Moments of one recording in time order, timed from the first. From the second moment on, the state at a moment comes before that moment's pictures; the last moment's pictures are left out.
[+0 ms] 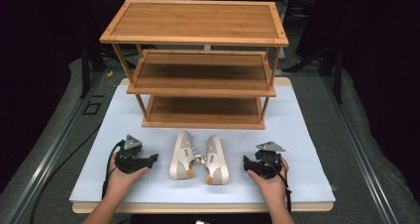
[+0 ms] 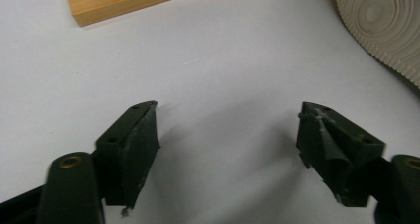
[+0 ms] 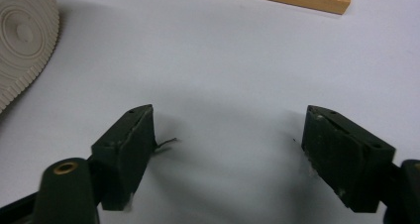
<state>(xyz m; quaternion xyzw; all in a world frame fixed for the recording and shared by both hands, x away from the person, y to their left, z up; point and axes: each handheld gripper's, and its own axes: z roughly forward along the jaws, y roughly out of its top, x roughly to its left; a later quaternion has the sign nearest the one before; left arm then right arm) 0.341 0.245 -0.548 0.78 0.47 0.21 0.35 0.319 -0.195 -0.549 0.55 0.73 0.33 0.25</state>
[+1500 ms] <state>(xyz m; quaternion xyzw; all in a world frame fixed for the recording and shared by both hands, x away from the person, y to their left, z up) 0.306 0.215 -0.514 0.79 0.41 0.15 0.43 0.289 -0.182 -0.529 0.50 0.73 0.40 0.23</state>
